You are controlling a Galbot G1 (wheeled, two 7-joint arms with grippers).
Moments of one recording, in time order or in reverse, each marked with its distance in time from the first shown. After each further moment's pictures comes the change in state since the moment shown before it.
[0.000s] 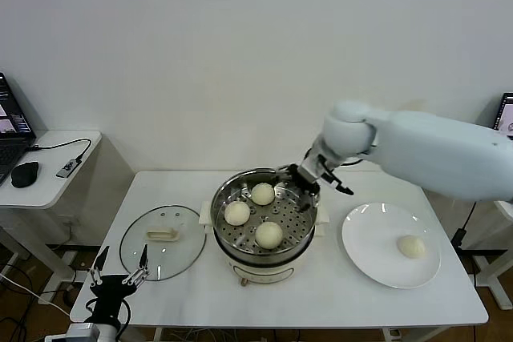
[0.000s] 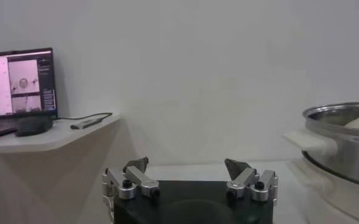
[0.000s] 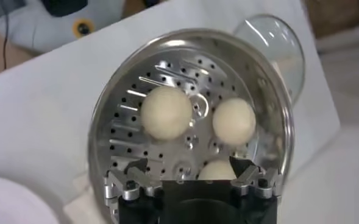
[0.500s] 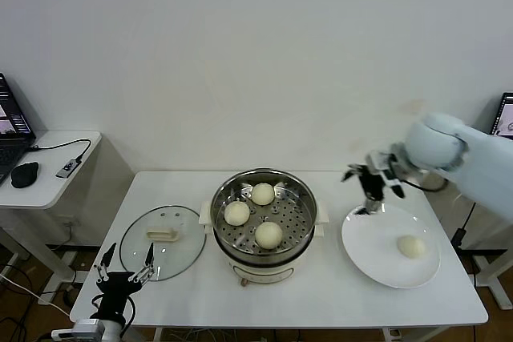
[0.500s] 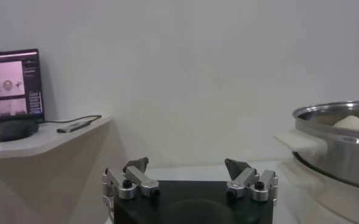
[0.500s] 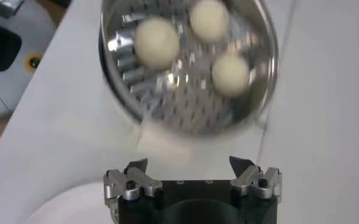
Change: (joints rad) left arm -0.023 0.027 0.030 0.020 -0.005 -0.001 0.002; right arm -0.299 -0.359 0.295 0.037 -0.058 -0.203 -0.042
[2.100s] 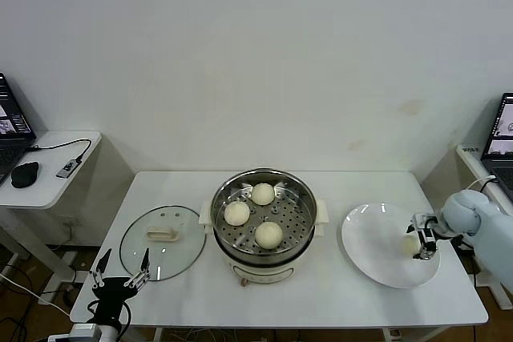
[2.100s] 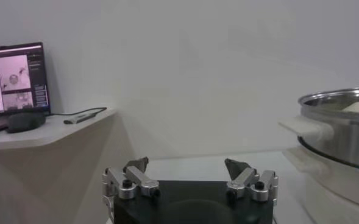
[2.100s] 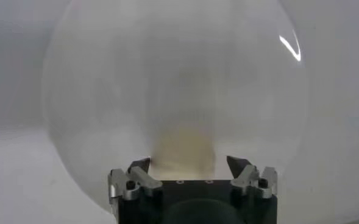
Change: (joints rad) left arm 0.020 -0.015 -0.023 0.012 0.010 -0.001 0.000; right arm -0.667 0.137 0.557 -0.455 -0.468 0.161 0.053
